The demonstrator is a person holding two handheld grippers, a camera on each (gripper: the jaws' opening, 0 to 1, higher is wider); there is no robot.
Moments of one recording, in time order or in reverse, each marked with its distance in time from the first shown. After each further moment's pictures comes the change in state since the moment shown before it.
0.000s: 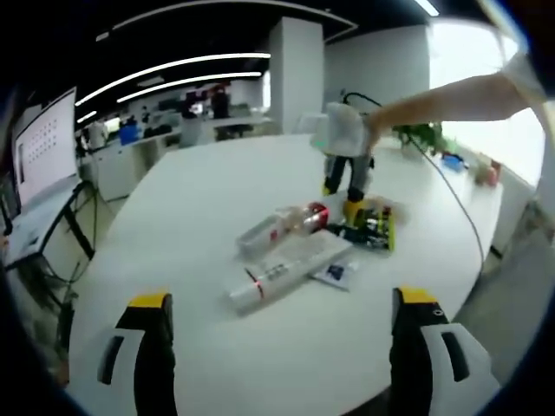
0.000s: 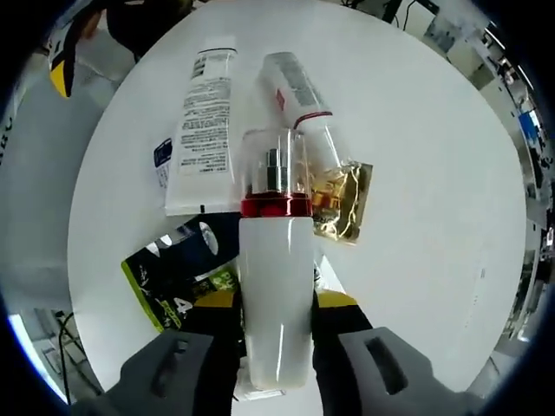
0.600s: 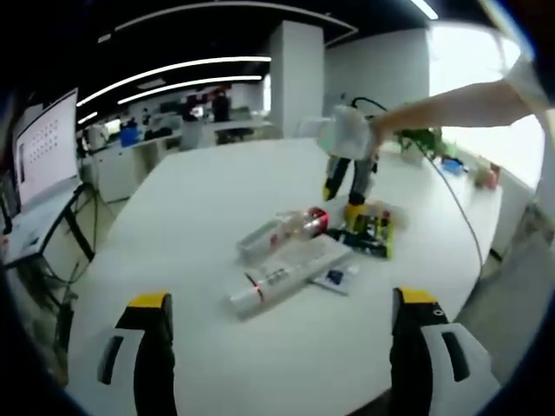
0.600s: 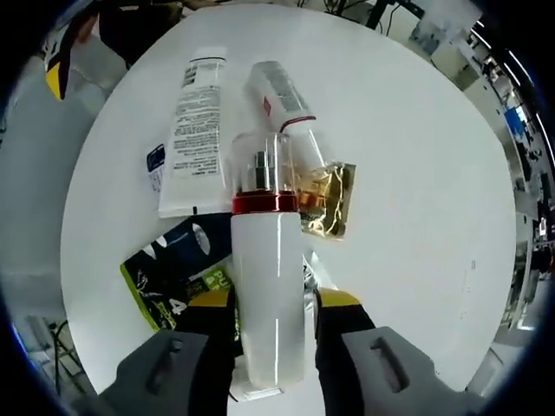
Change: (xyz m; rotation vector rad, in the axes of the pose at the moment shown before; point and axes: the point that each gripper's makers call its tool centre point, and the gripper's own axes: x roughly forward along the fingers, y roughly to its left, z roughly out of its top) left arm -0.001 0.001 0.004 -0.007 -0.022 0.004; right arm -0.005 -0.009 -0.002 0.027 -0.042 -0.043
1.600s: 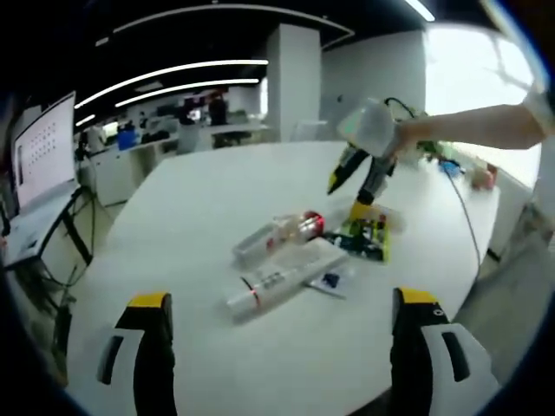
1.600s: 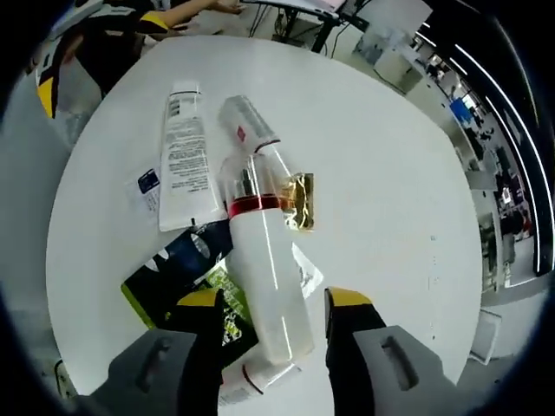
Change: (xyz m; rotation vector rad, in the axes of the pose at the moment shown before) left arm -0.001 -0.004 0.004 0.006 -0.017 -0.014; right arm -0.029 -0.005 -0.002 0.123 -0.112 -0.260
